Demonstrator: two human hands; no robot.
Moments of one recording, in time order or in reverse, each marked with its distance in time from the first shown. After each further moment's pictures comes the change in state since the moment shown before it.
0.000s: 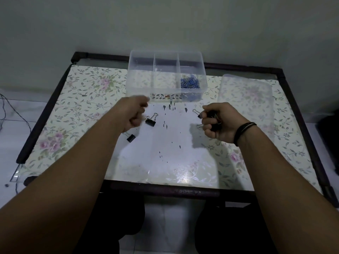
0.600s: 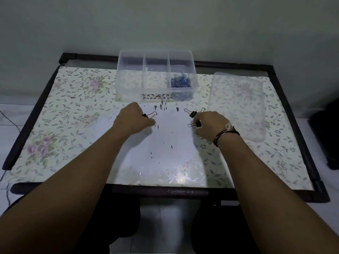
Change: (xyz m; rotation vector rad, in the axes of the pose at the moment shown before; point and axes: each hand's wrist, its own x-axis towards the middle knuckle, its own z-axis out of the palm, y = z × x) left_hand 0.003 -0.025 0.036 0.822 0.201 0.312; right_hand 0.032 0.027 -0.020 -1.551 0.510 -0.427
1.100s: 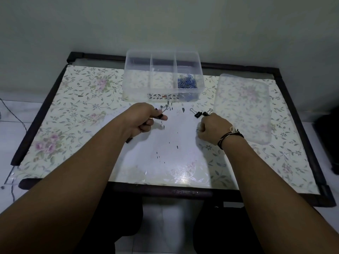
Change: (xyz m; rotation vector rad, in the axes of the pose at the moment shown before) left_hand 0.003 0.003 -0.014 -0.817 -0.420 -0.219; right_hand 0.002 -0.006 0.008 -0.030 -0.086 0.017
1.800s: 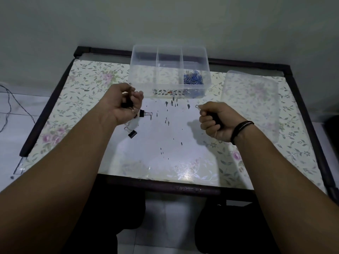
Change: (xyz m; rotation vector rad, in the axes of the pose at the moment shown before) left_hand -0.019 0.019 -0.045 -0.905 0.074 -0.101; right_hand -0.007 -0.010 -0.031 1.703 -0.551 0.314
